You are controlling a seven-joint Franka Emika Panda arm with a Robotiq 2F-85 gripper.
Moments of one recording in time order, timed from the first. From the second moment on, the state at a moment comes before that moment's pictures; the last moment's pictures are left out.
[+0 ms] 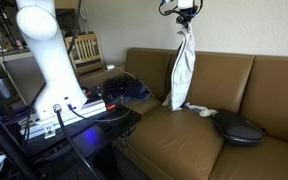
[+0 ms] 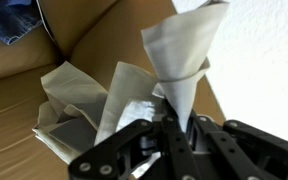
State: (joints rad) arm -0.22 0.23 -0.27 -1.95 1.01 2.44 0.75
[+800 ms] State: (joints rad) arm -0.29 0.33 -0.31 -1.79 1.12 2.80 0.95
